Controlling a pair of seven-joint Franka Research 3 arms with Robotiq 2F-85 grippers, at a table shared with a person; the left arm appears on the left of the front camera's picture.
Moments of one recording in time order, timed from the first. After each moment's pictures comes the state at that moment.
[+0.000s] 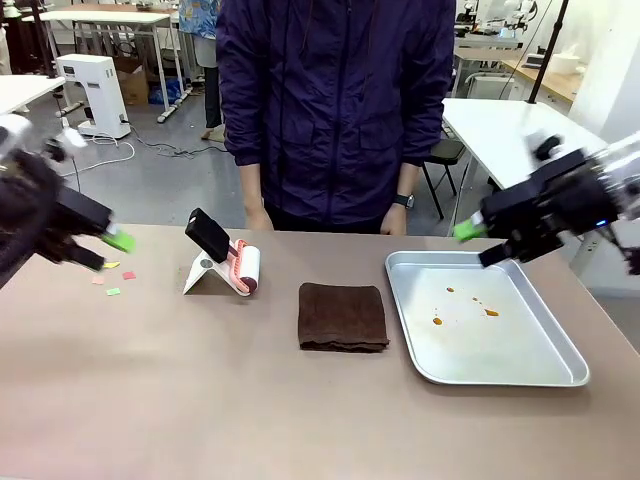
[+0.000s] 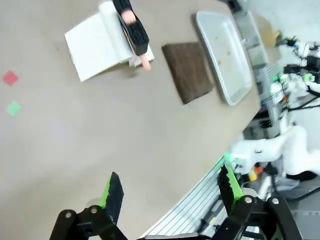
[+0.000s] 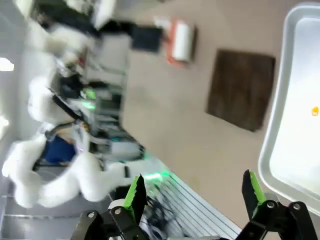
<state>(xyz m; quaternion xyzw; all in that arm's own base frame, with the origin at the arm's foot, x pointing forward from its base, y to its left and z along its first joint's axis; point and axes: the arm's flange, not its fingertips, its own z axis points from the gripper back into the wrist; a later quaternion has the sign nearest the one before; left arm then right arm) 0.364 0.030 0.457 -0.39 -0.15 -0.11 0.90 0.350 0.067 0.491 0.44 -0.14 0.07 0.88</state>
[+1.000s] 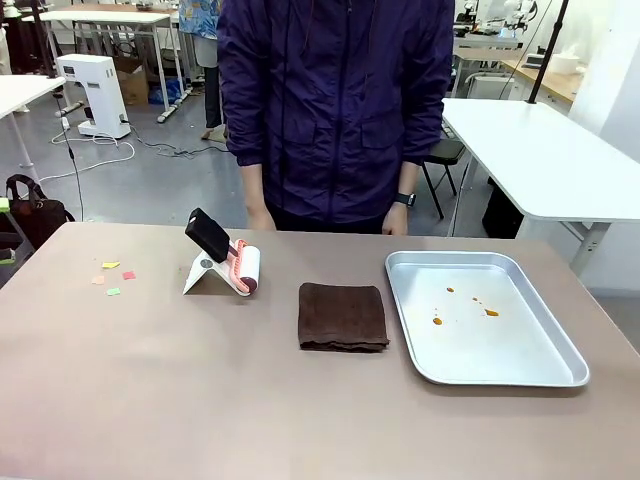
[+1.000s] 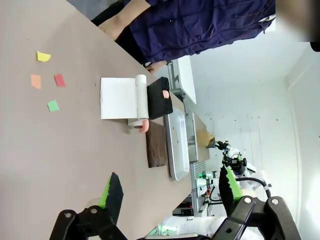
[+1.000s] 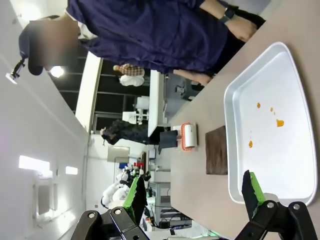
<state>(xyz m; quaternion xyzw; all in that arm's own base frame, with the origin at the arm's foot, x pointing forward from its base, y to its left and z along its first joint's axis) 0.328 0.166 0.394 -0.56 -0.24 0.13 0.78 0.295 -0.190 0.450 0.54 -0.26 -0.18 0.78</state>
